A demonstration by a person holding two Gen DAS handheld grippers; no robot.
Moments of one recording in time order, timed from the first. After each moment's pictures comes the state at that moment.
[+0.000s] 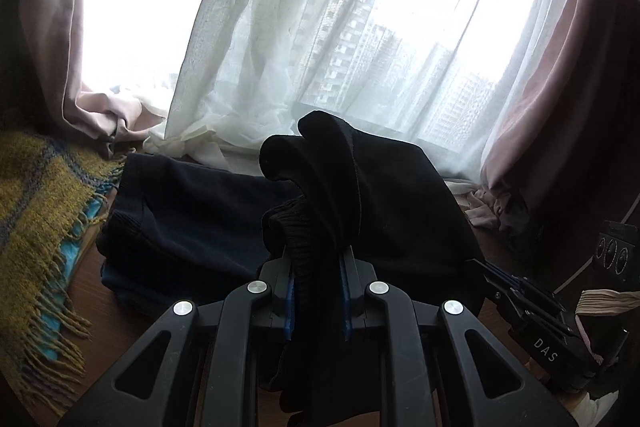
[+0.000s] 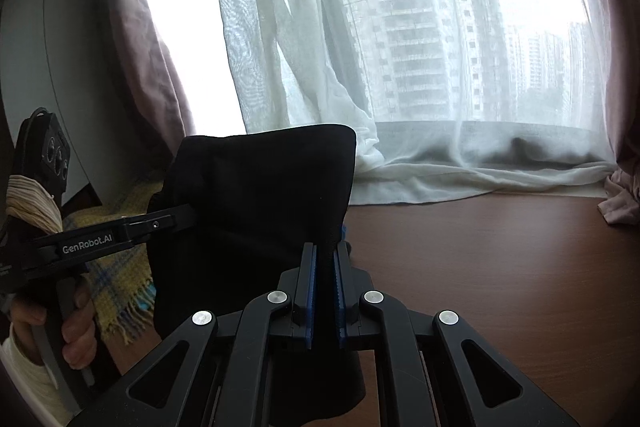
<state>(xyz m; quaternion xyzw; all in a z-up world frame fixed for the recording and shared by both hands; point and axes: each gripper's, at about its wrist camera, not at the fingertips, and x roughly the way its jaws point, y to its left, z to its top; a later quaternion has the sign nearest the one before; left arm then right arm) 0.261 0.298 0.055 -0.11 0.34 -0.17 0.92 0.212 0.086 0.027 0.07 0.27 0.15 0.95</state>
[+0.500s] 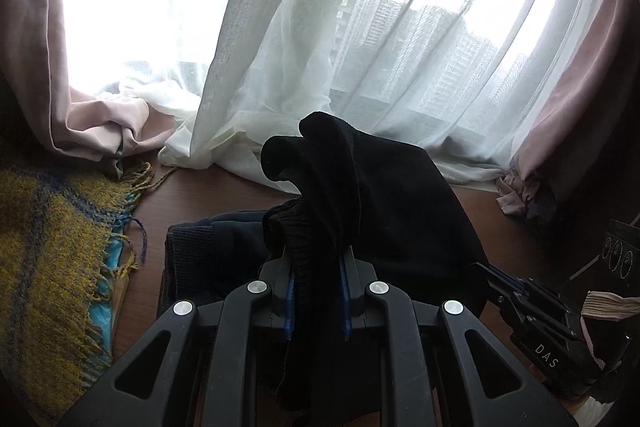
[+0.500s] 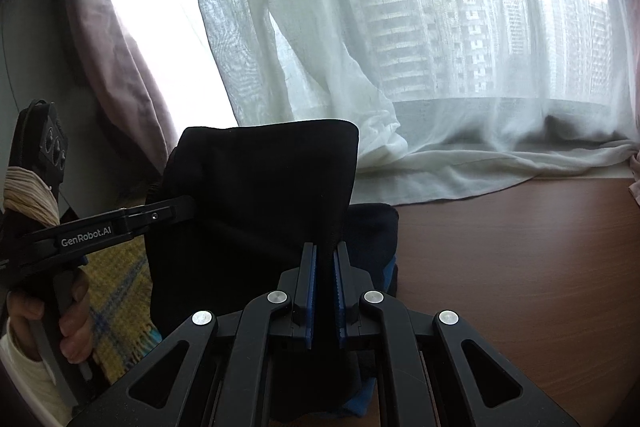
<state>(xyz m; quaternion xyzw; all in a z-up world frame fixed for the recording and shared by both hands) 0.366 0.359 0.044 -0.08 0.40 -0.17 0.89 0.293 0.149 0.006 0.10 0.32 0.12 0.93</state>
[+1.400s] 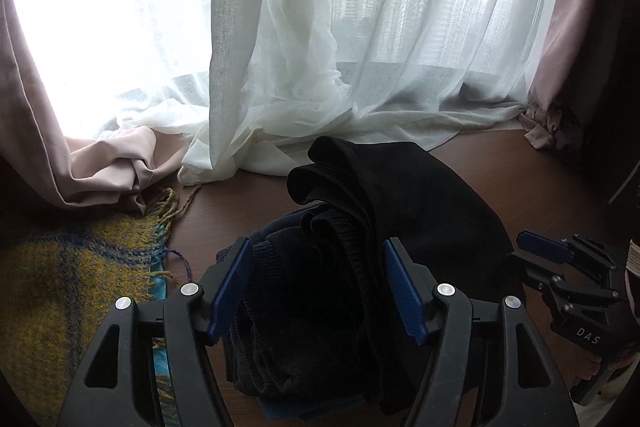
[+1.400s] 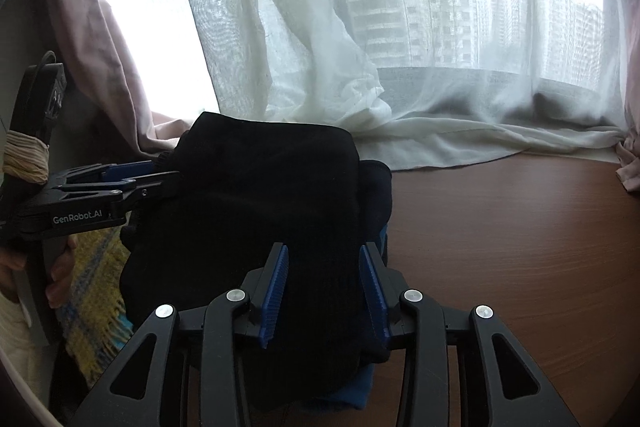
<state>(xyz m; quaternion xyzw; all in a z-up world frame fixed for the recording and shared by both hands) 0.380 0.373 0.027 0.04 0.41 -0.18 0.89 0.299 0.176 -0.021 0.06 0.37 0.08 0.92</state>
